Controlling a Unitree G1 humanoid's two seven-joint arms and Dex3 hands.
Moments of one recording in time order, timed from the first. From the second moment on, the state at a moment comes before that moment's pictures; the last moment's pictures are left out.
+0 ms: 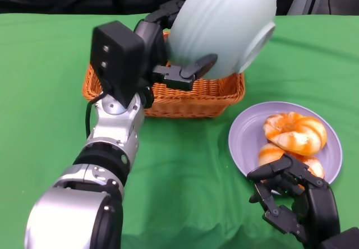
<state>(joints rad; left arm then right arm) -0.99 -0.12 0.15 1.22 -0.10 -0.56 -0.28 0.06 0.11 0.05 0.40 -0.05 -0.72 -0.02</state>
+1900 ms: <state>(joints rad) -1.07 -0.15 0.42 1.09 -0.50 0.03 -0.44 0.05 0.11 0.06 0.43 -0.09 -0.75 -0.05</state>
